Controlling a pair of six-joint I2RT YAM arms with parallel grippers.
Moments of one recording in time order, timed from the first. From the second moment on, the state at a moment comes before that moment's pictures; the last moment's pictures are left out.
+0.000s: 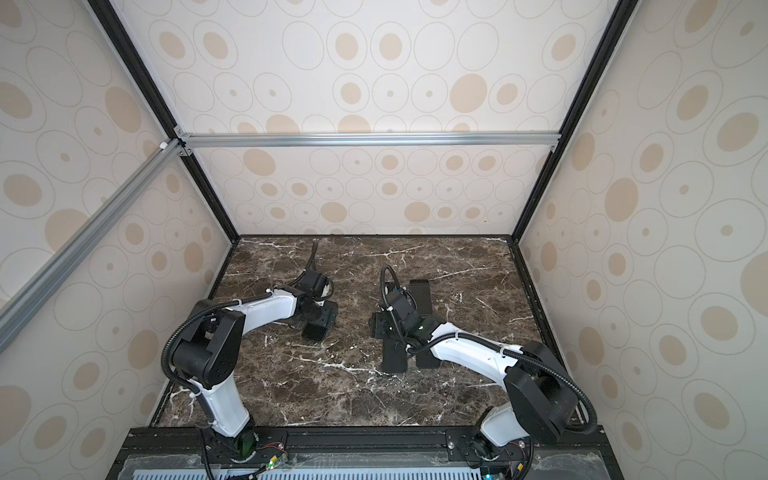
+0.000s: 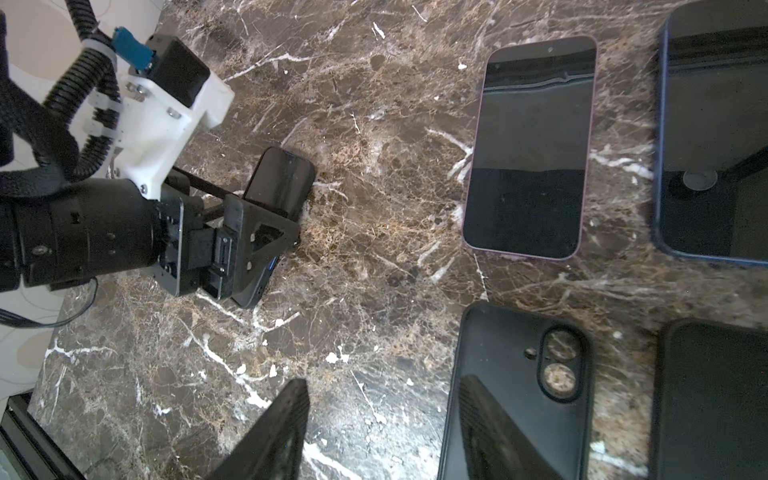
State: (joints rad) left arm -0.40 1.83 1.10 -0.49 -0.09 -0.16; right arm 0.78 1.45 0.89 -0.21 0.08 0.68
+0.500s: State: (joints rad) left arm -0.40 1.84 1.12 -0.50 -0.08 -0.14; right arm 0.78 1.45 0.89 -0.21 0.08 0.67
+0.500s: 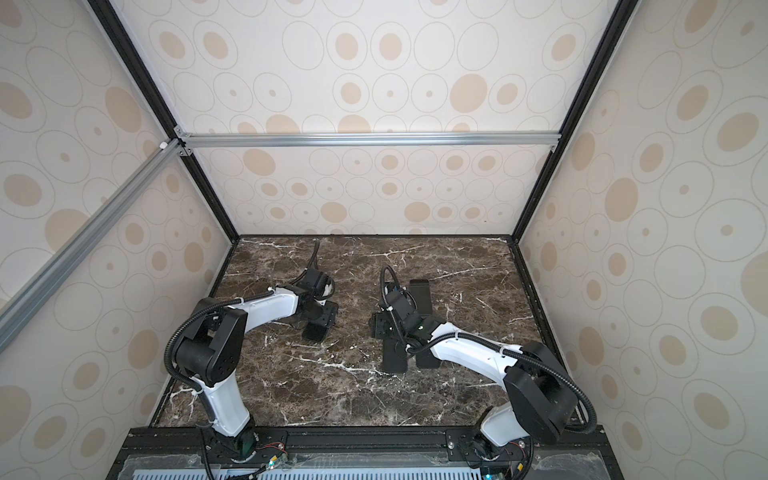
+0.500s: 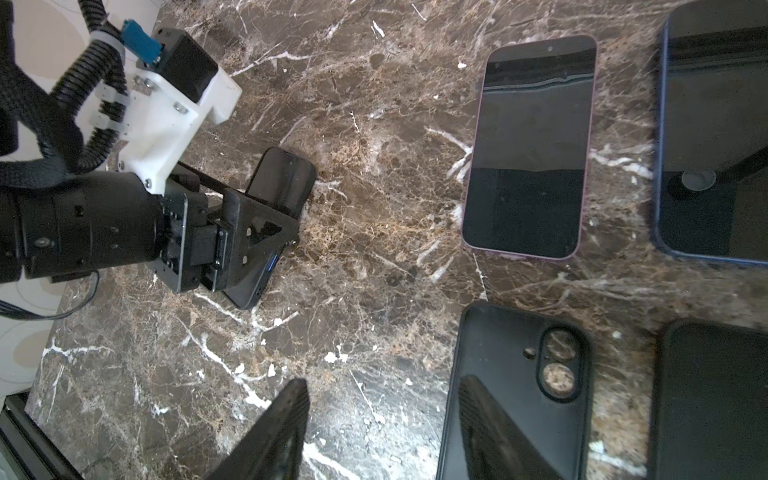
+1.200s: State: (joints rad) left arm -0.42 1.61 1.01 -0.37 0.12 -0.19; right arm 0.68 1.49 0.83 0.03 -0.11 0.82
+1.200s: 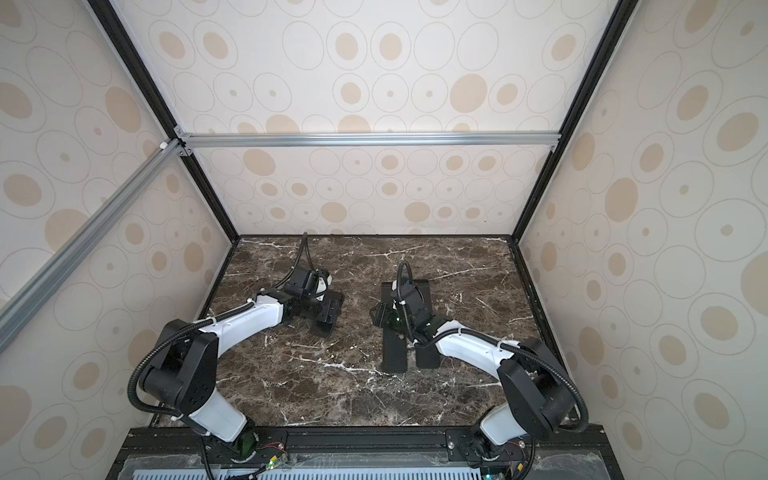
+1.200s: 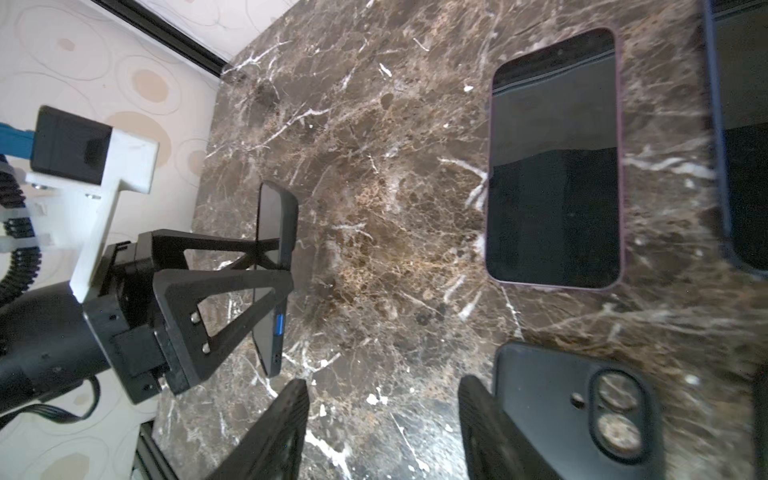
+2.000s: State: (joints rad) left arm -0.51 1.54 0.94 -0.24 0.30 -0.20; right arm 0.68 1.70 0.98 0.17 -0.26 0.89
